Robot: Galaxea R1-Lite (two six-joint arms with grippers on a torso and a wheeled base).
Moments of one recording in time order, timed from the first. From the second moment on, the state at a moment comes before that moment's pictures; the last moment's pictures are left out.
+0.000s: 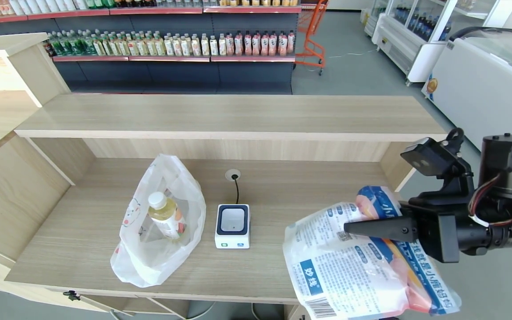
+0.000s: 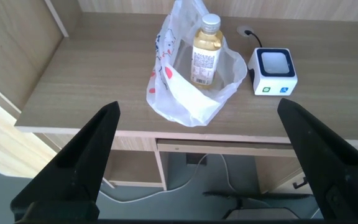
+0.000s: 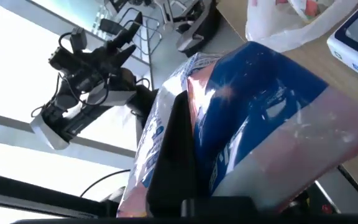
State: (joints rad) left arm 0.00 0.00 0.00 0.00 -0.02 -0.01; right arm 0.36 1.51 -0.66 -0.57 1.08 0.28
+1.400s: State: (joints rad) left arm 0.00 0.00 0.00 0.00 -0.02 -0.01; right arm 0.45 1.54 -0.68 -0.60 0.82 0.05
